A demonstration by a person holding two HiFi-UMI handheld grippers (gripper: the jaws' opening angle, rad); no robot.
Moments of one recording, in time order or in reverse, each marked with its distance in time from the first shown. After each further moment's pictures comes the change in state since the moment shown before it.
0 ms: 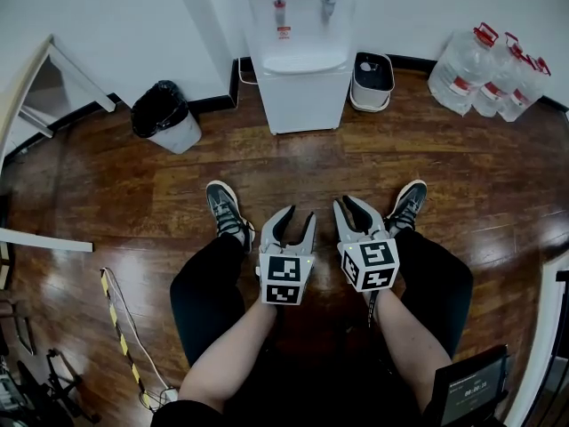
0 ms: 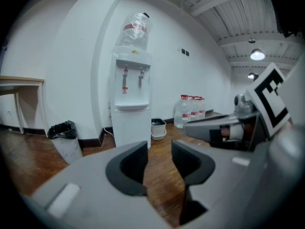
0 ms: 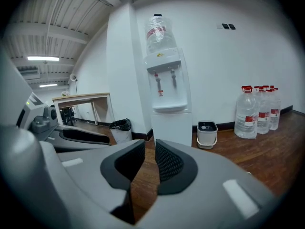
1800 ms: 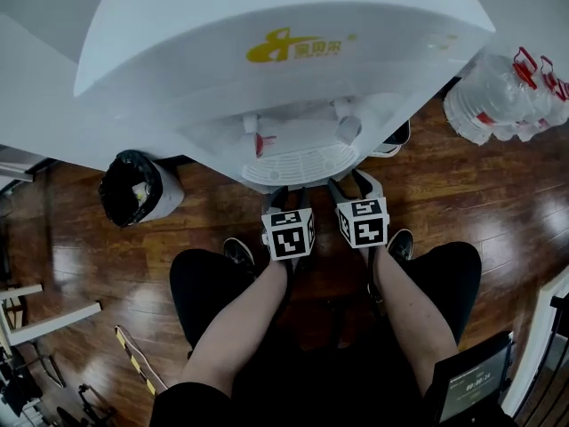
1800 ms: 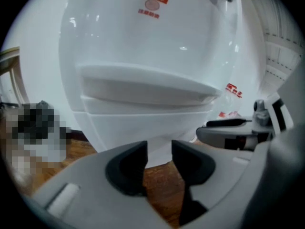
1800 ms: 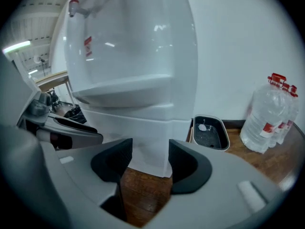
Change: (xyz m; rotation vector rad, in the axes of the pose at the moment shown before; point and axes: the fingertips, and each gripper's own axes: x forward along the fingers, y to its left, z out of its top) left arm 0.334 0.160 0.056 -0.280 0.343 0.087; right arm 0.325 -0.190 0.037 -0.009 0.342 -0.104
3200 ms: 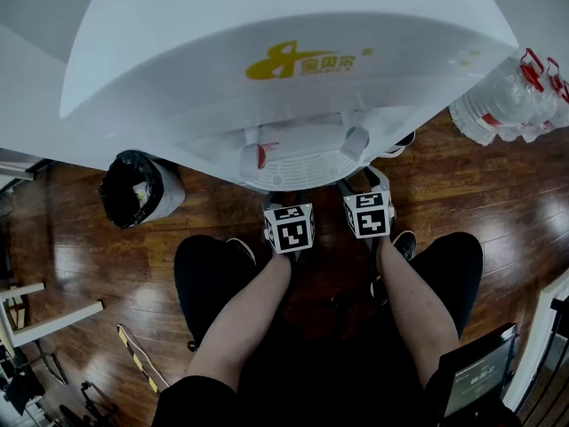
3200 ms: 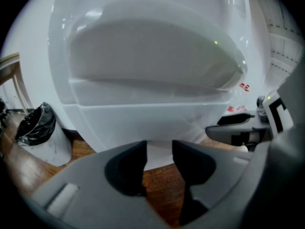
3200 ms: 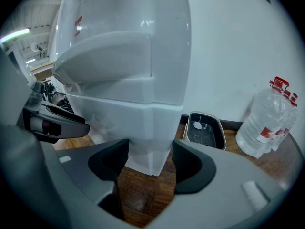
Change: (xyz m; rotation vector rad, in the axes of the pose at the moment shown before) left arm 0.037 0.030 -0.011 0.052 0.012 0.086; right arm 0.031 -0.031 -0.013 -0.060 0.055 -0.061
